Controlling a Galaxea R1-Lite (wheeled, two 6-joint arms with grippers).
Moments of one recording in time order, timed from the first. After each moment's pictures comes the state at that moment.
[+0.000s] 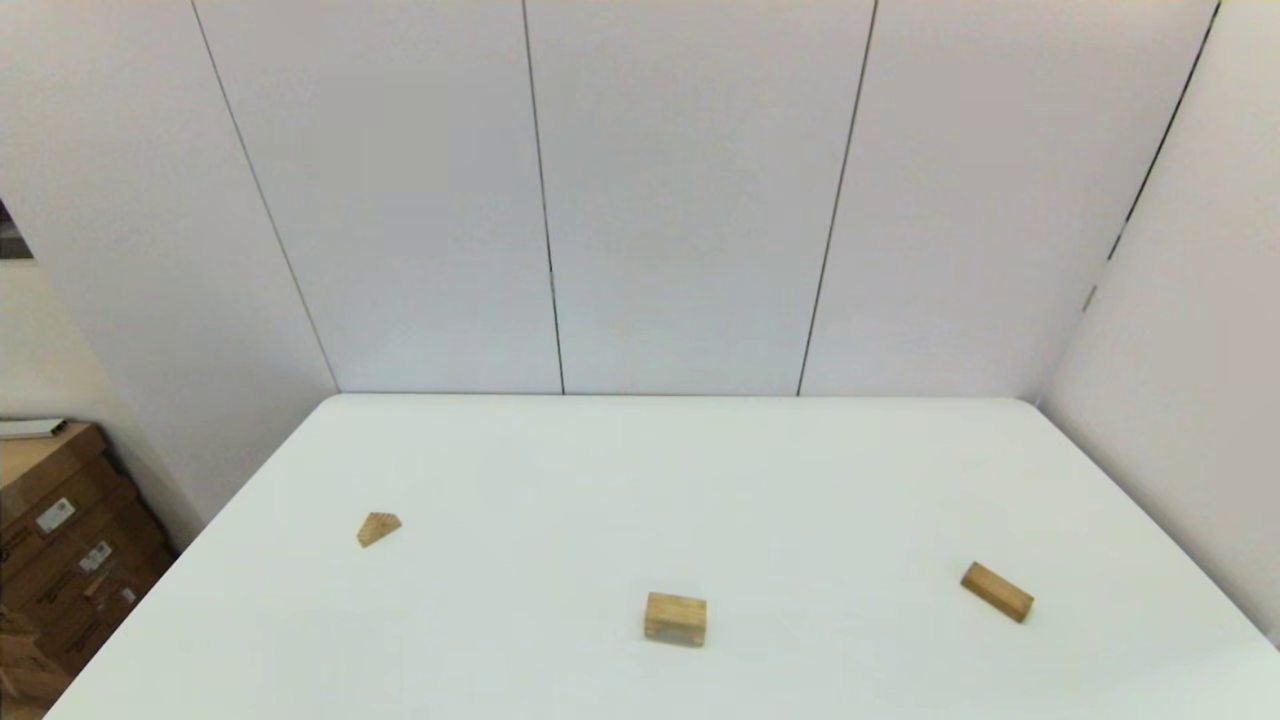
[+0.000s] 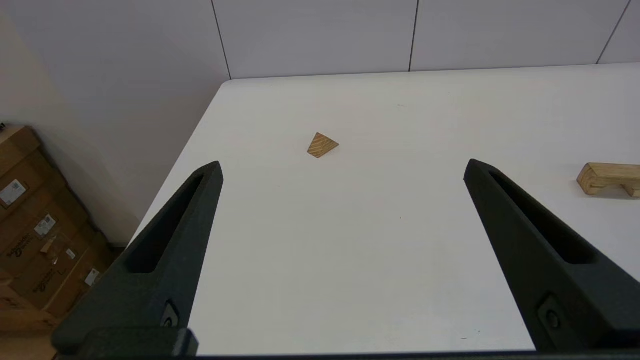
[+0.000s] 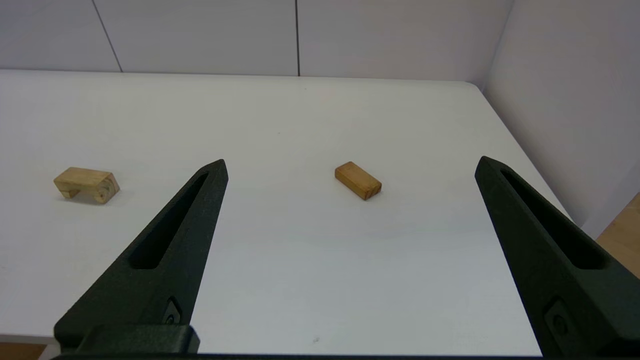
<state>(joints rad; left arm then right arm) 0.00 0.00 -0.01 0.02 0.00 0.02 0.00 0.00 0.00 0.00 0.01 -0.01</state>
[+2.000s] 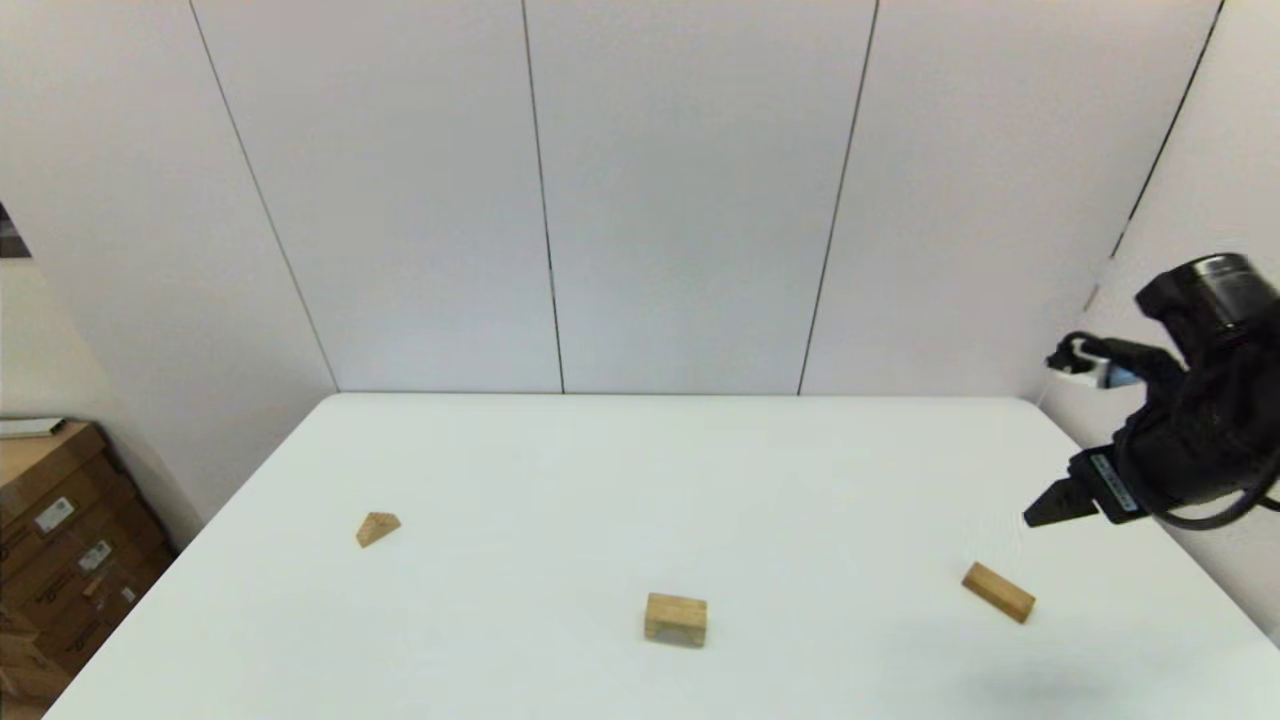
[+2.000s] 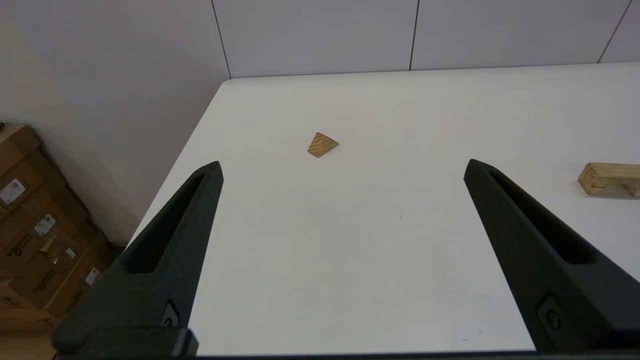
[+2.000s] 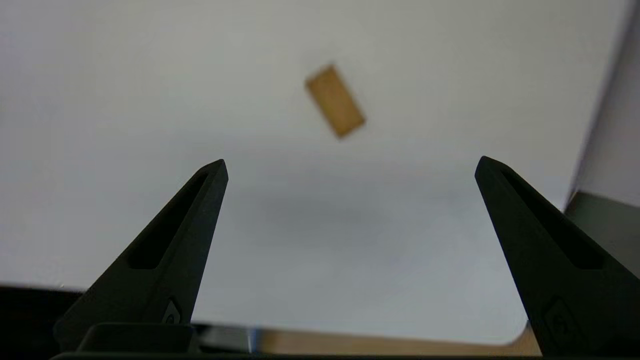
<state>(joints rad) 0.00 0.00 -0.01 0.02 0.00 0.02 -0.07 1.69 -1.17 0.59 0.01 -0.23</state>
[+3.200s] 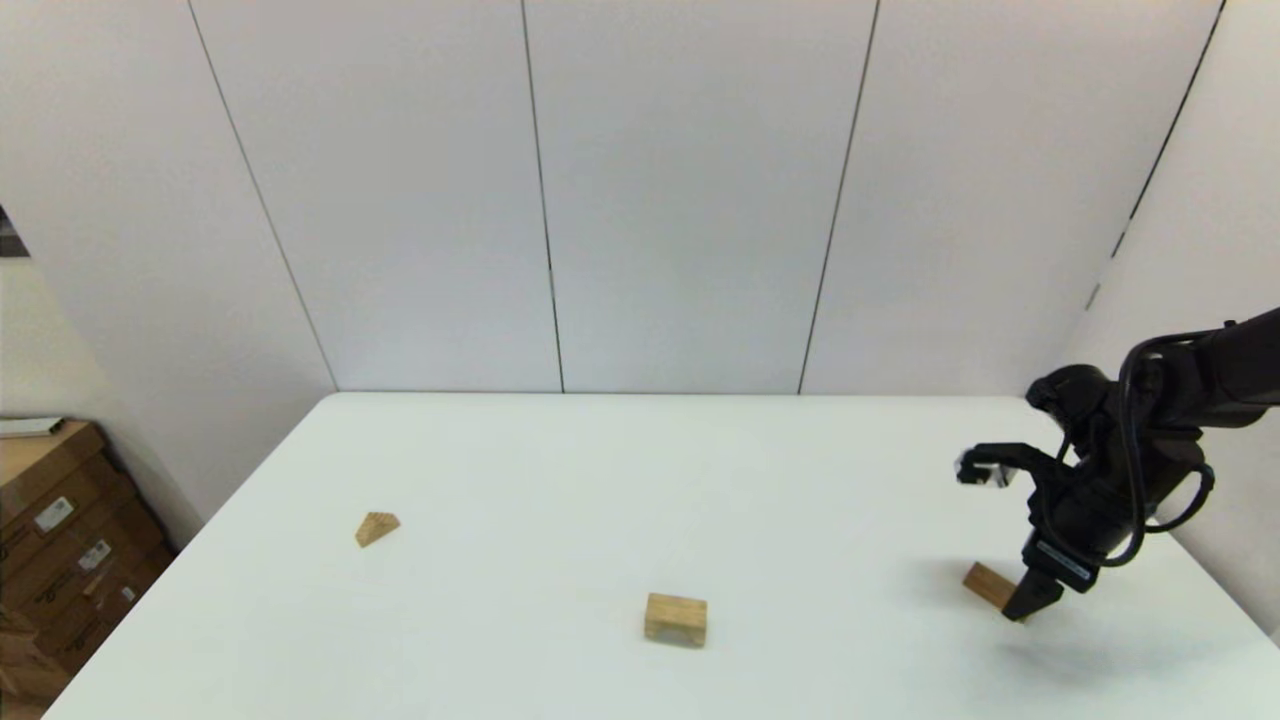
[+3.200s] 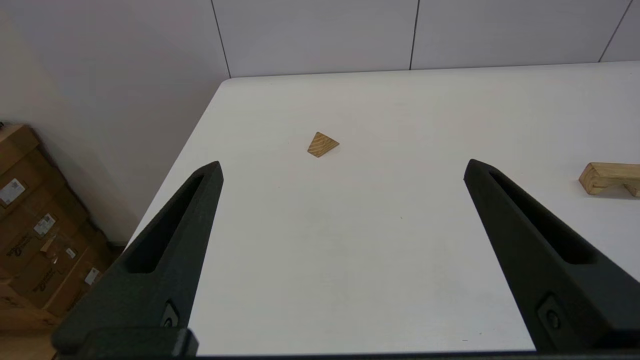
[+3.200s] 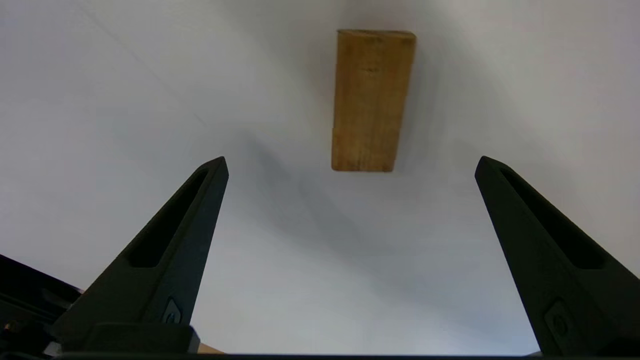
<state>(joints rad) 0.00 0.00 -0.01 0.02 0.00 0.02 -0.13 2.15 -1.29 0.63 0.09 -0.86</state>
